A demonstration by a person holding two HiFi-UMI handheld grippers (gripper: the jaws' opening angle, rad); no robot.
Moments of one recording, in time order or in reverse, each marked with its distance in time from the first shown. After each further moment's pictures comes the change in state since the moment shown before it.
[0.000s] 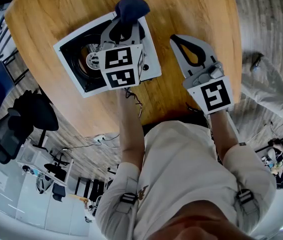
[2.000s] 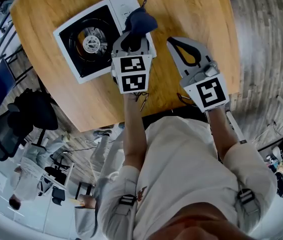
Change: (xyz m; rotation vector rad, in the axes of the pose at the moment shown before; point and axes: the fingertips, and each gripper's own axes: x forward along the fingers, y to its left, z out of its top) left arm -0.056 -0.060 -0.077 0.065 0.095 -0.016; right arm -0.058 0.046 -0.021 -0.010 -0.013 -0.003
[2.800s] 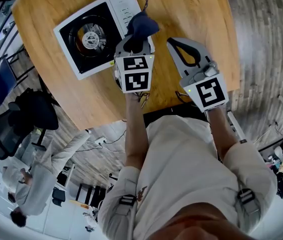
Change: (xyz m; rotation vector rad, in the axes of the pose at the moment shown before) left arm -0.012 -0.019 -0.021 -0.015 0.072 -0.002; right arm -0.019 0.010 -0.003 -0.003 -0.013 -0.005
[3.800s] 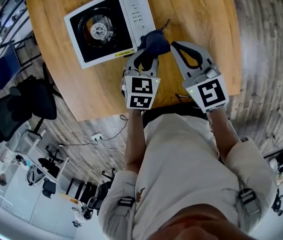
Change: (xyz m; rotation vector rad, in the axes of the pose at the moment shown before) left arm -0.048 -0.043 -0.042 0.073 -0.080 -0.066; right arm -0.017 0.019 -0.004 -0.024 0.004 0.086
